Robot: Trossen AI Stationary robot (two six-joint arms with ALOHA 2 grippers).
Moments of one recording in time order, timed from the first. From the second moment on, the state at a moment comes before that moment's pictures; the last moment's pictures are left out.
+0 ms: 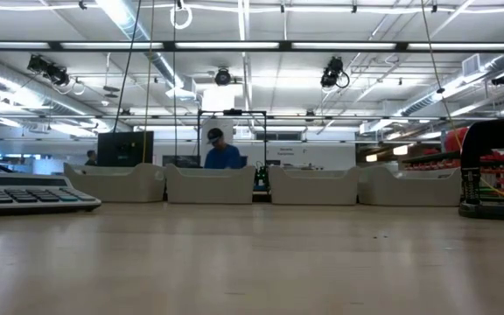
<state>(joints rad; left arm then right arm) -0.01 1.41 1.24 0.40 -0.32 -0.41 0.10 1.17 1.22 -0.14 0.25 0.42</state>
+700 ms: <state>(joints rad) -0.02 1.42 1.24 0.44 -0.31 -0.43 0.05 1.20 1.22 -0.08 0.20 0.45</state>
